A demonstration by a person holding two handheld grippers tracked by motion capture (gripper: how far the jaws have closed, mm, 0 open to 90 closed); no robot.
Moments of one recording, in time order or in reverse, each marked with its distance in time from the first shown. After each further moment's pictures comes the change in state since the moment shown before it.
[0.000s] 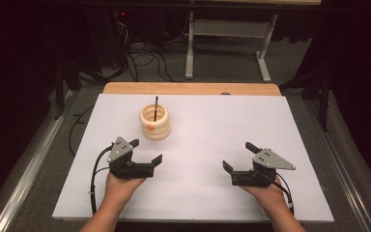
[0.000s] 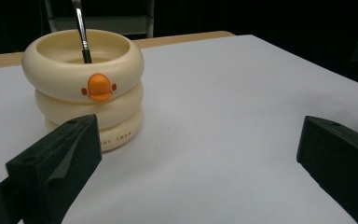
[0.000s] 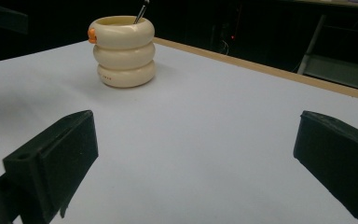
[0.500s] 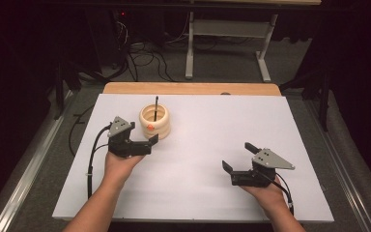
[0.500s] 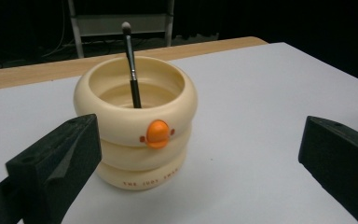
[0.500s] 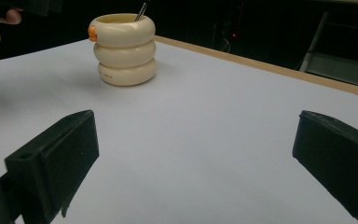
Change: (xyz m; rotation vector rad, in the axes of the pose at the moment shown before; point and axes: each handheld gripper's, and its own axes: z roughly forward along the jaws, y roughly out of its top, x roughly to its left) left arm 0.038 0.035 0.028 0.021 0.068 -0.016; right arm 0.000 -0.001 0.002 0.007 0.008 0.004
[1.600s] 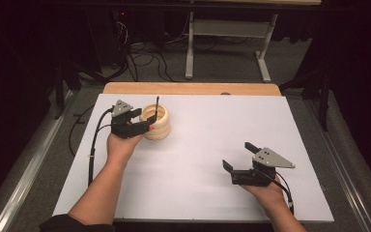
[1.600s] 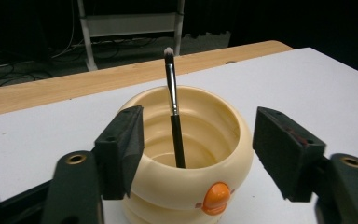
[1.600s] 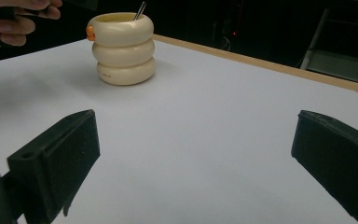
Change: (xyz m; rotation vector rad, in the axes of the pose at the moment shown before) left arm 0.035 0.027 0.036 0.014 0.030 0.000; right arm -0.002 0.000 0.001 0.007 0.000 0.017
